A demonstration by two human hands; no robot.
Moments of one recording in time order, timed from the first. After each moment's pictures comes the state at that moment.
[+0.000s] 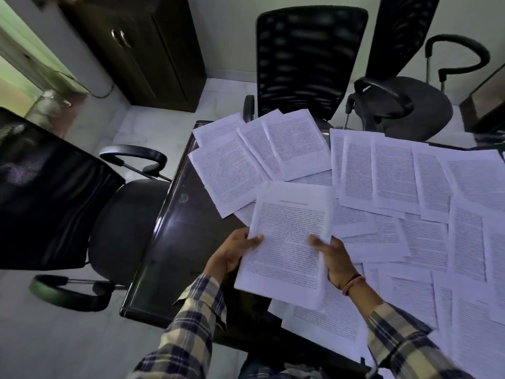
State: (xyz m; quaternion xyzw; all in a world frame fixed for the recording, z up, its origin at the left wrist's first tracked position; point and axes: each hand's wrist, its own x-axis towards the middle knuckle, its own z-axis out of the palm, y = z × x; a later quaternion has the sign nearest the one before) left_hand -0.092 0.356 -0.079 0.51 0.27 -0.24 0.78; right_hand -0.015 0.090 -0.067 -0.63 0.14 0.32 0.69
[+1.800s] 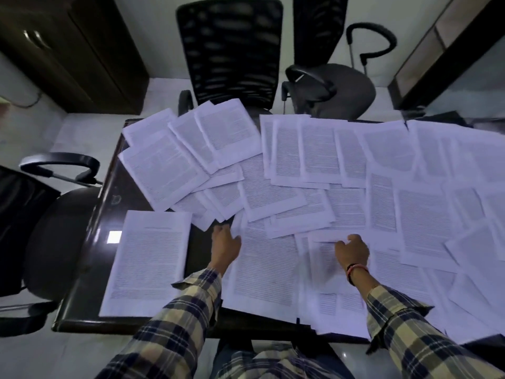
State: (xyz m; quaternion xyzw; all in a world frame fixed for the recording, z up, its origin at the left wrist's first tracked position) left_hand -0.069 0.203 -0.133 0.85 0.31 -0.16 0.39; right_hand -0.007 -0.133 -0.105 -0.89 0.30 0.19 0.29
